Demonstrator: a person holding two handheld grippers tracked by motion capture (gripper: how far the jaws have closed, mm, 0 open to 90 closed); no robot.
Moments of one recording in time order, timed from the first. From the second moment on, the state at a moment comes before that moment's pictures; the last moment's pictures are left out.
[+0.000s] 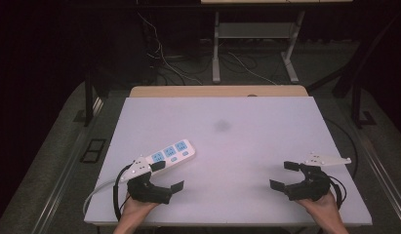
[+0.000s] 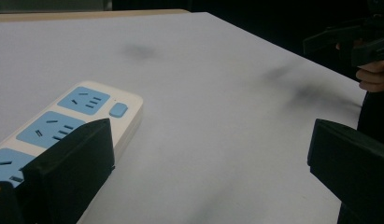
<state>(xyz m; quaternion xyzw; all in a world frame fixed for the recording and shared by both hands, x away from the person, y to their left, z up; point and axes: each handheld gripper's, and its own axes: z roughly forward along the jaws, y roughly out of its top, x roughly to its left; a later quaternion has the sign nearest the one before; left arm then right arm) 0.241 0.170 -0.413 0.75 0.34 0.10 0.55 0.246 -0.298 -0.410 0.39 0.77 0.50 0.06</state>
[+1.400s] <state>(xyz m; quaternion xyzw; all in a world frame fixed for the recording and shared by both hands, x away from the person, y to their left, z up) 0.239 0.172 -0.392 0.76 0.34 0.11 0.54 0.246 -0.298 -0.412 0.39 0.78 0.49 0.05</state>
